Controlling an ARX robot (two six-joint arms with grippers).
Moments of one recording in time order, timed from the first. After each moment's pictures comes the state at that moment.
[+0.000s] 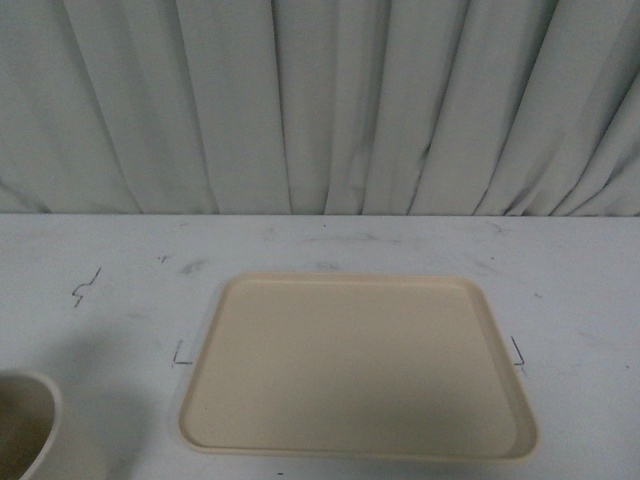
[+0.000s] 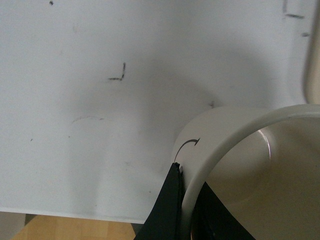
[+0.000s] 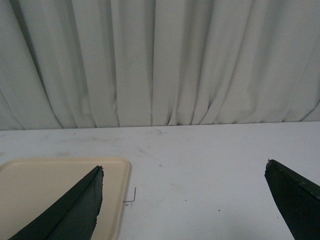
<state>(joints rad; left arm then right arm) 0.01 1.36 0.52 -0.23 -0.01 -0.12 0.00 0.00 0.01 0.00 0.00 -0.01</state>
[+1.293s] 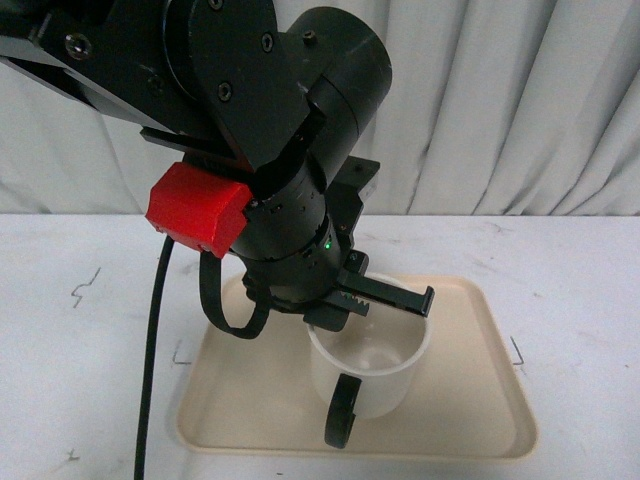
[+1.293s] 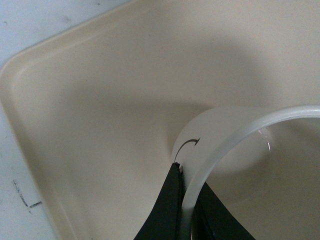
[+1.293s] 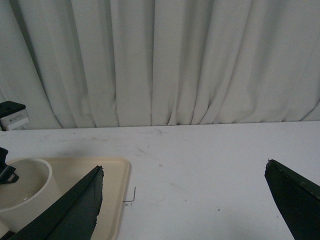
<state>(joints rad) -0.55 2.03 1.31 -0.33 -0.12 -0.10 0.00 0.00 0.01 0.00 0.00 -0.01</state>
